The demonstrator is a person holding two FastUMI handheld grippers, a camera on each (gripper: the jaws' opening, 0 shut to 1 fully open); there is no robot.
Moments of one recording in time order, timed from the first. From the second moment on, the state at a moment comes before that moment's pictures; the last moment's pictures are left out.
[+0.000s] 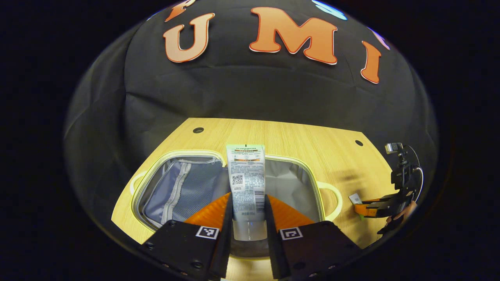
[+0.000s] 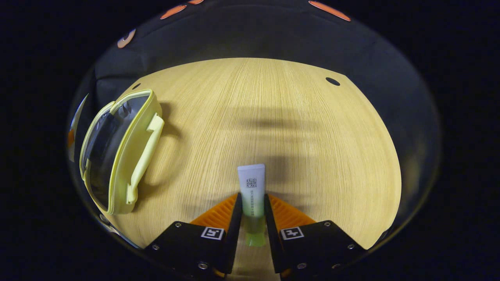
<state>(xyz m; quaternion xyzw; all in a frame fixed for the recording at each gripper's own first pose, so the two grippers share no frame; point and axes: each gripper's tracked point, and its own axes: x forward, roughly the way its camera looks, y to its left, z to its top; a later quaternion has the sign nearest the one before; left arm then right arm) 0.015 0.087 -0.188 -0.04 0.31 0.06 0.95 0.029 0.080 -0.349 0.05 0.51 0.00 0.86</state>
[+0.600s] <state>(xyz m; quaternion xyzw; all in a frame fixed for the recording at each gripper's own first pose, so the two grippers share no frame) 0.015 0.082 -0.240 -0.03 0.38 -0.04 0.92 0.033 0.133 -0.245 0.16 0.43 -0.01 0.89</state>
